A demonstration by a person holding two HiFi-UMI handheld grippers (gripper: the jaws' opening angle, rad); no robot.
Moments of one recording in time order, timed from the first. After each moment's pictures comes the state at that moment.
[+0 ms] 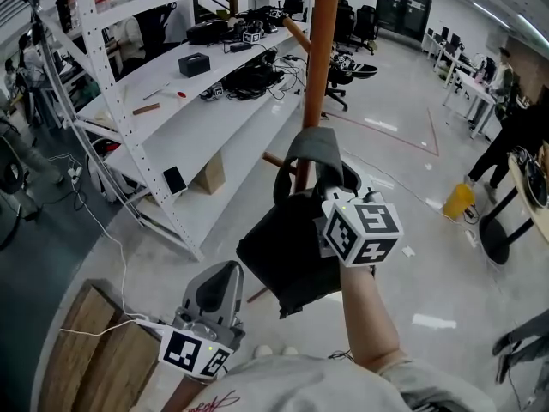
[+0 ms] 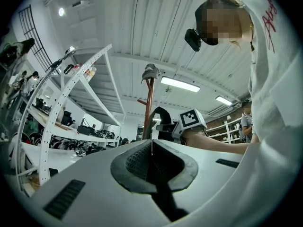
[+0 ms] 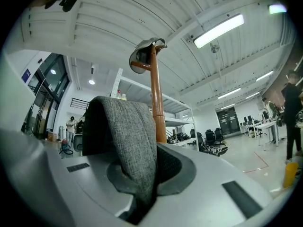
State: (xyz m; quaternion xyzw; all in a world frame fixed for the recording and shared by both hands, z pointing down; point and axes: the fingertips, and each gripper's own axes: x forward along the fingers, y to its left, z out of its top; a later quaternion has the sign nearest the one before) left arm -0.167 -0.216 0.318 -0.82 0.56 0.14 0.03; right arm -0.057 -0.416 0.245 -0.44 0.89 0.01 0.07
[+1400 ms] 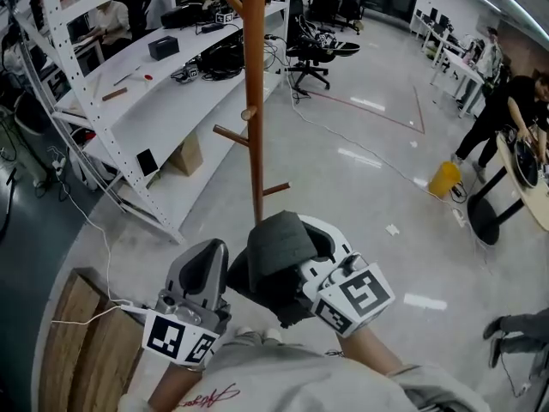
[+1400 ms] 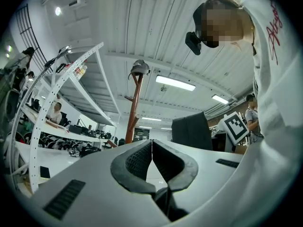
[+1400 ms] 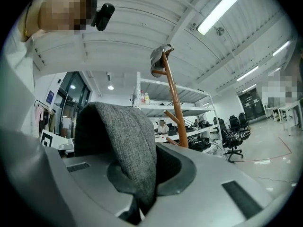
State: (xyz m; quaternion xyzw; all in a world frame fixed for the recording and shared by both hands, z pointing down) left arm -0.096 -0.220 0.315 -0.82 0.55 0.13 0.04; right arm -0.010 -0.275 0.315 -0.29 0.95 -0.03 0.05
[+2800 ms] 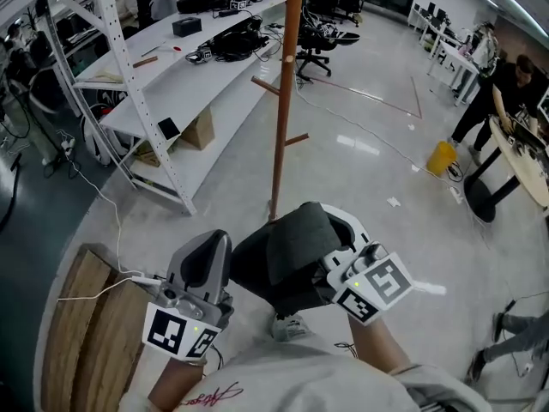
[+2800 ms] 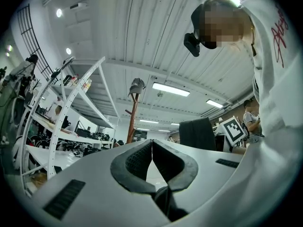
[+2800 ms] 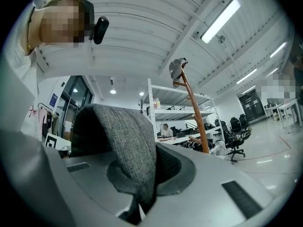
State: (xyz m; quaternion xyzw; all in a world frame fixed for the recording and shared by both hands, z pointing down) left arm -0.134 -0.048 0.309 -0.83 0.54 0.14 0.05; right arm -0.024 -0.109 0.308 -0.29 0.95 -0.03 0.07
